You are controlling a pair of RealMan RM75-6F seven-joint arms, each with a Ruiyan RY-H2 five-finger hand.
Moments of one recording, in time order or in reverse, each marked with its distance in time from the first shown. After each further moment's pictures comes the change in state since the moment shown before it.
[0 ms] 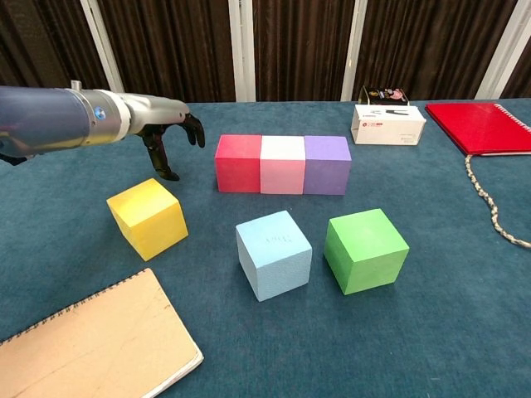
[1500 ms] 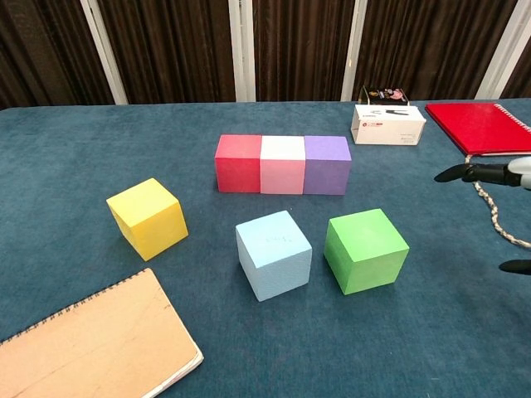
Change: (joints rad) left arm 0.806 0.475 0.086 -0.355 0.876 0.737 -0.846; right arm 0.257 0.091 -0.083 -0.096 -0.285 -0.349 0.023
